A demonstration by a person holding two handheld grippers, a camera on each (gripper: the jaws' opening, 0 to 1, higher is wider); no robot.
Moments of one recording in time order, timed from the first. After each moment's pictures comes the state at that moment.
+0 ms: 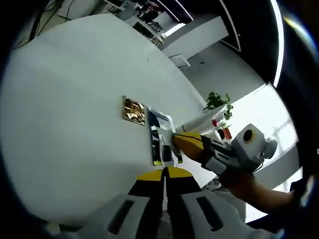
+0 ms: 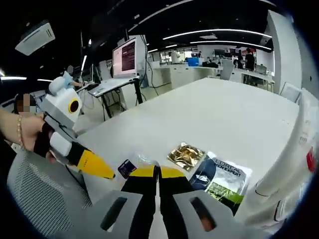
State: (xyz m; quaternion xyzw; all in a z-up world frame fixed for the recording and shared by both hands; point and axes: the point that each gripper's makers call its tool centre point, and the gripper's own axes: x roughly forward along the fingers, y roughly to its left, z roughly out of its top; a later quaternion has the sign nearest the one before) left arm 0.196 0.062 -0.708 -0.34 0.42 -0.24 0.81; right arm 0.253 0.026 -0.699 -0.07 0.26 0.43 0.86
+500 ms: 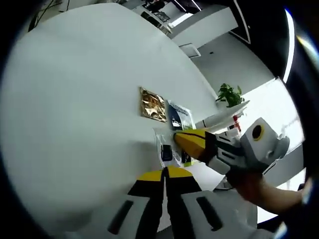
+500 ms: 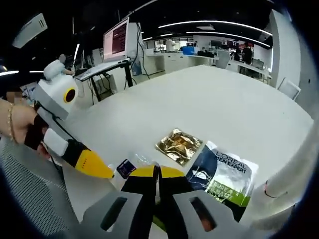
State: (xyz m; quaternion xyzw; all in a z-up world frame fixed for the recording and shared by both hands) left arm 0.216 0.065 -0.751 -0.32 0.47 -0.23 0.80; right arm 0.273 0.026 -0.743 -0.11 0.30 0.39 0.86
